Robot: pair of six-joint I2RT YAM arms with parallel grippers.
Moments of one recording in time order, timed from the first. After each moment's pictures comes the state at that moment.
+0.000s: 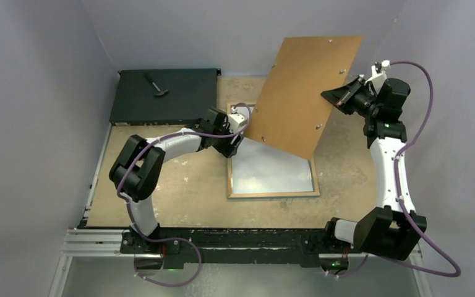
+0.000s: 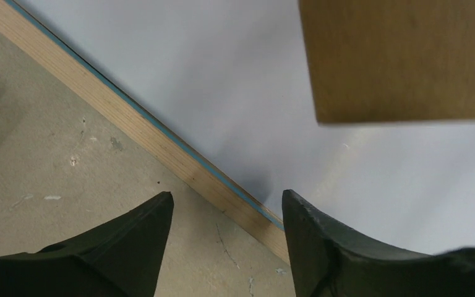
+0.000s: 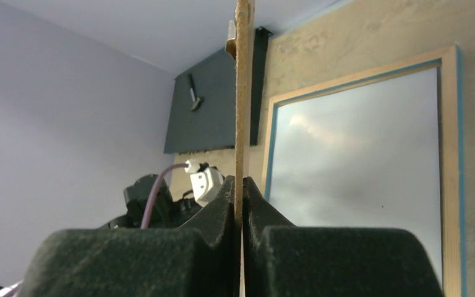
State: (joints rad) left arm -0.56 1.85 1.15 -0.16 0.19 0.16; right arm -0.24 1.24 1.21 -0.24 -0.69 0.74
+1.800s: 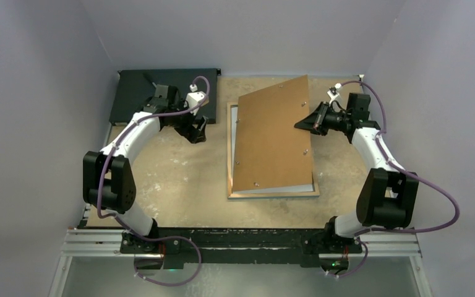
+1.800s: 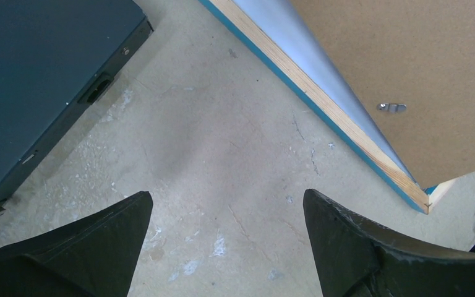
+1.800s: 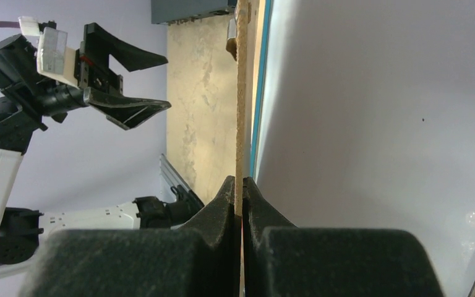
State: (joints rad) left arm -0.19 1.63 1.29 -0.63 0.50 0.41; right arm -0.12 1.47 1.07 -0.35 -0.96 0.54
